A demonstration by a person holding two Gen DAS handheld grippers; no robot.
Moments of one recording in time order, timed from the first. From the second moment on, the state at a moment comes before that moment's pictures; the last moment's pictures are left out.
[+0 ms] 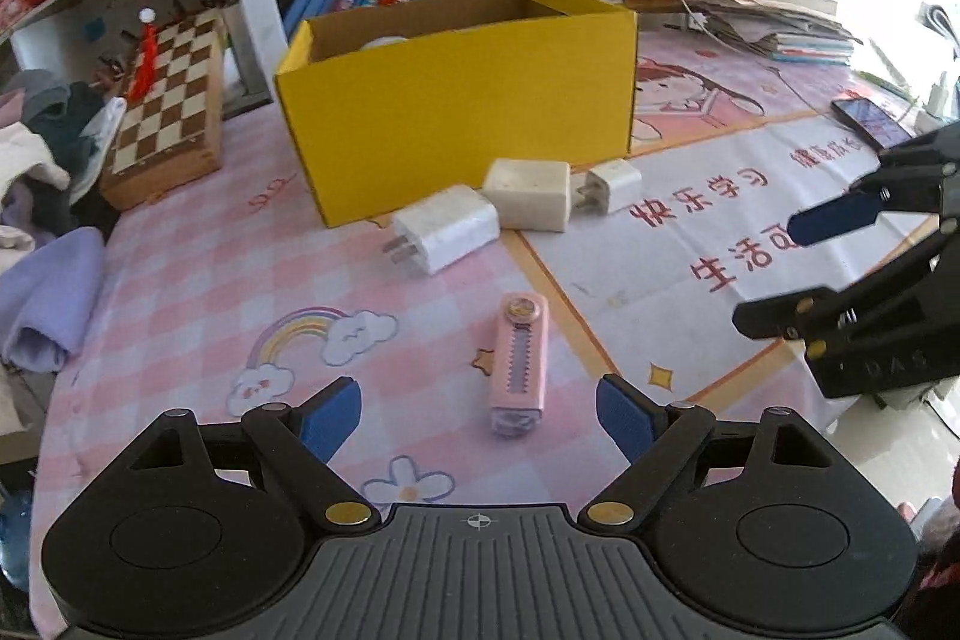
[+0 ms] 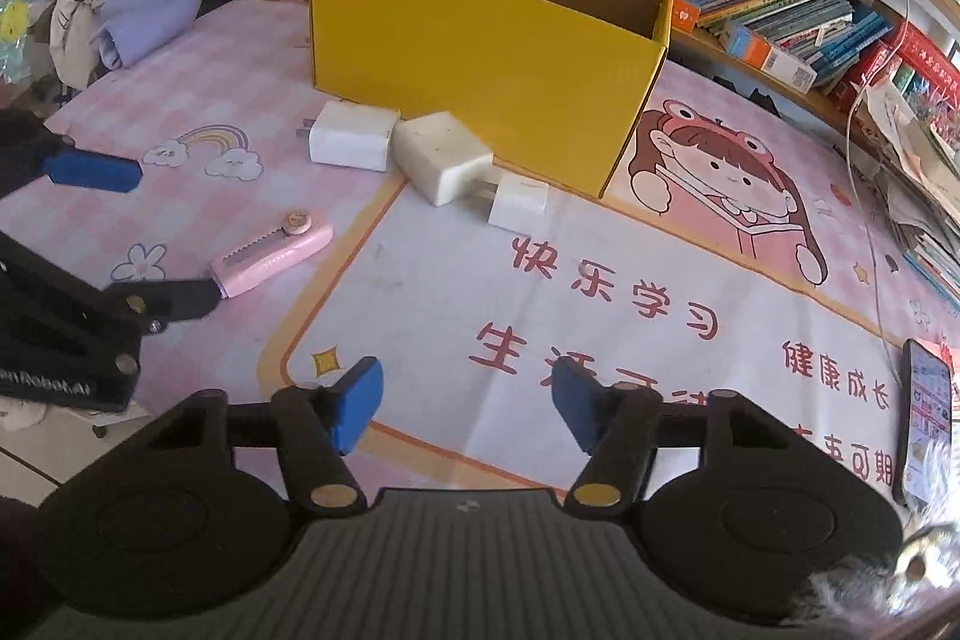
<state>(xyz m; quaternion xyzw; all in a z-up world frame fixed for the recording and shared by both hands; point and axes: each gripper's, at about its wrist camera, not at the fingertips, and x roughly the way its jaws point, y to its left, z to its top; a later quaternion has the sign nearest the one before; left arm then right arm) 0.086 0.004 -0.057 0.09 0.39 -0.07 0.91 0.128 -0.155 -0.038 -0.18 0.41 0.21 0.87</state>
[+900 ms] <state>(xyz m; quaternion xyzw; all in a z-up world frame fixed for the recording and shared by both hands) 0.134 0.004 -0.070 0.05 0.43 -0.11 0.90 0.191 -0.152 -0.039 -0.17 0.42 0.22 0.86</state>
